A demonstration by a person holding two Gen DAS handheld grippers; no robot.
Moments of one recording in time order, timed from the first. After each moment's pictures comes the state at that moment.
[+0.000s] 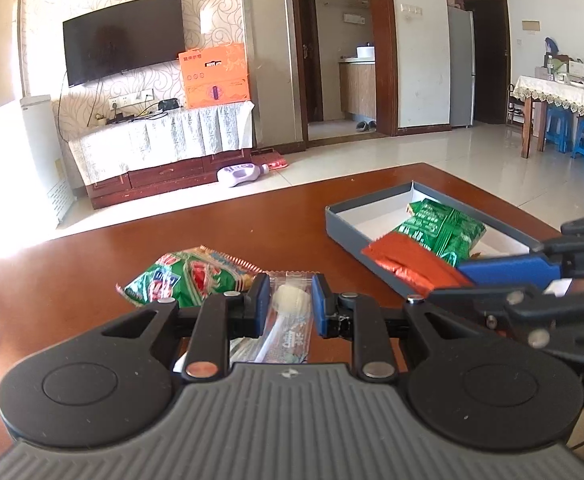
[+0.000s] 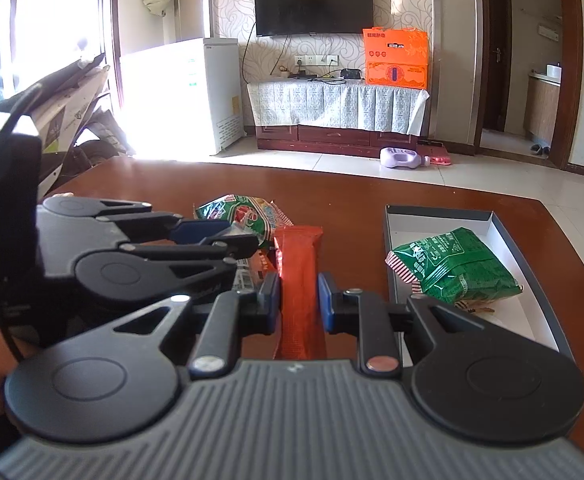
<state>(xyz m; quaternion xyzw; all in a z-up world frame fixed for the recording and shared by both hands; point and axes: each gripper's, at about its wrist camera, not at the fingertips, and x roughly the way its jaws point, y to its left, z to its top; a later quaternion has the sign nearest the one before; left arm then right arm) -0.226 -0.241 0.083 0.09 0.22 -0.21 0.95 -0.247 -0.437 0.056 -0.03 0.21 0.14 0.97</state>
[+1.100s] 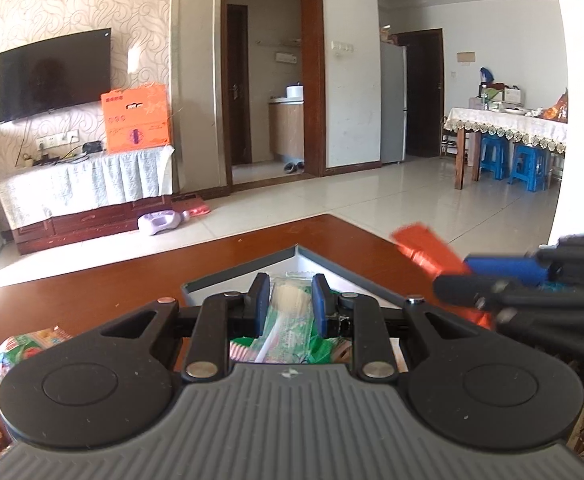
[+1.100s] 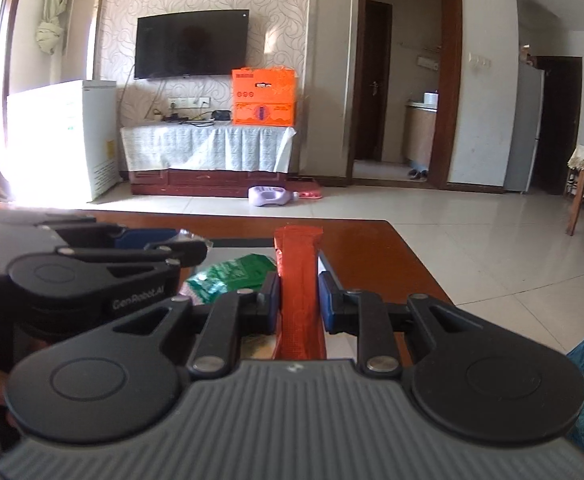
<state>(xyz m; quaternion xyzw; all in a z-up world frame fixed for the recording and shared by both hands) -0.218 -0.379 0.086 0.08 0.16 -0.31 0.93 -0.241 -0.544 0.042 -0.02 0.14 -0.05 0.99</state>
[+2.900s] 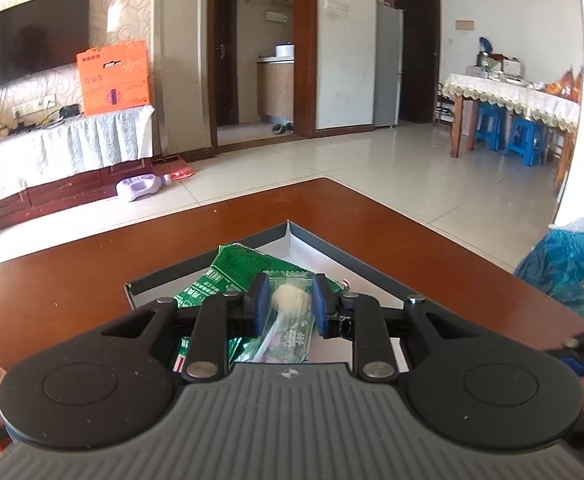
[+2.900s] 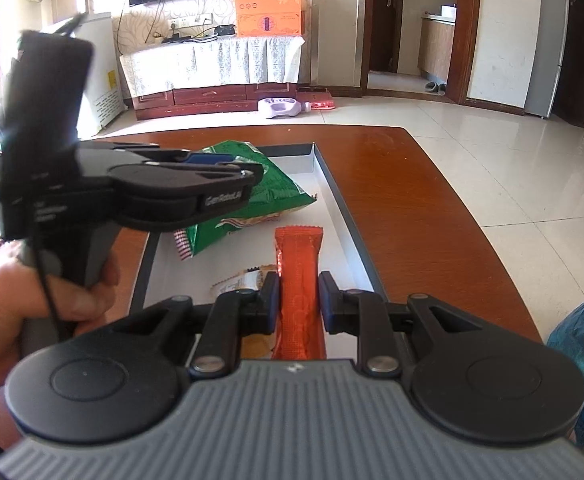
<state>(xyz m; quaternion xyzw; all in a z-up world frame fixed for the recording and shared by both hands) -0.090 -0.461 0.039 0.09 0.22 -0.33 0.91 -0.201 -0.556 0.018 0.00 0.27 -0.02 0.96</state>
